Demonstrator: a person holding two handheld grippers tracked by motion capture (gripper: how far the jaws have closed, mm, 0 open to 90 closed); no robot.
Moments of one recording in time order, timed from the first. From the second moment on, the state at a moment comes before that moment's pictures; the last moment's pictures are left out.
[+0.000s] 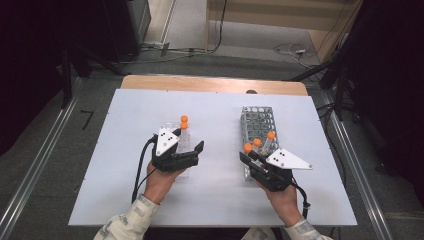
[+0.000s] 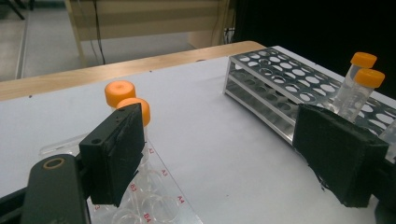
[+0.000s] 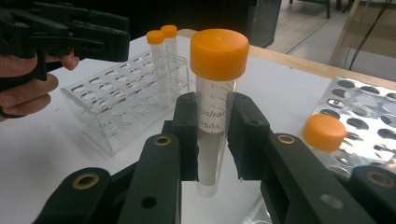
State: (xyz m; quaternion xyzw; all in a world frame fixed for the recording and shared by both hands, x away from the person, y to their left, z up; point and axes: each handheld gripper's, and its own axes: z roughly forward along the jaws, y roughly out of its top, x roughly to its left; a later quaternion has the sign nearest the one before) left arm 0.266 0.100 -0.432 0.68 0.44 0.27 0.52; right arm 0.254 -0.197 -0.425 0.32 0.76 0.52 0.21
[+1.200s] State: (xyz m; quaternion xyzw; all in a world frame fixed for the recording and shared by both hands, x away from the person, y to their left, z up) left arm 0.251 0.071 -0.431 0.72 0.36 0.21 0.56; right arm 0.271 -0.117 -0.452 0.28 0.81 0.49 0.17
